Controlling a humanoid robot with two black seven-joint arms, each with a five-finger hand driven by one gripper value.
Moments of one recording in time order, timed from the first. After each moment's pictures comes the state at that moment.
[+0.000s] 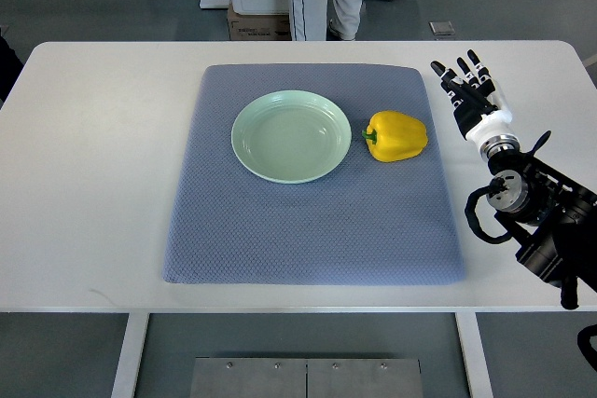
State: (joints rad) left arm -0.04 0.00 -0.11 -0.24 0.02 0.17 0.04; right arm 0.85 -0.09 0.54 0.45 0.15 0.11 0.45
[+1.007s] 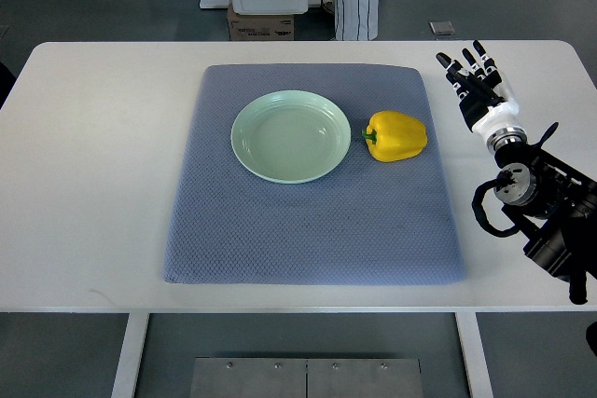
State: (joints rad) left arm -0.04 0.00 -0.11 -0.24 0.02 0.17 0.04; right arm 0.86 -0.12 0.54 0.47 0.15 0.11 0.44
